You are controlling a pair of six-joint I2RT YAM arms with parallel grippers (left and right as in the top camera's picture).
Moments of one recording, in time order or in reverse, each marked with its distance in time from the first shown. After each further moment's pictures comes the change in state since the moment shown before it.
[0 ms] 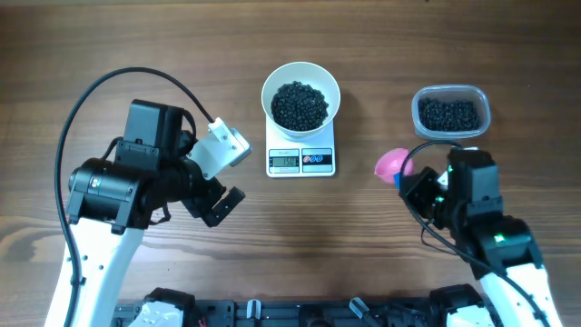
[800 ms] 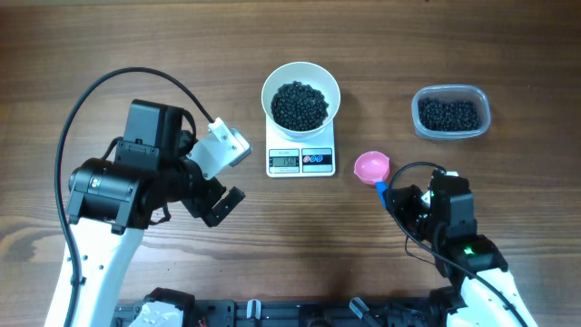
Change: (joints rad) left arm 0.000 0.000 0.000 0.000 0.000 0.000; right arm 0.000 -0.007 -0.364 0.415 -0.064 0.144
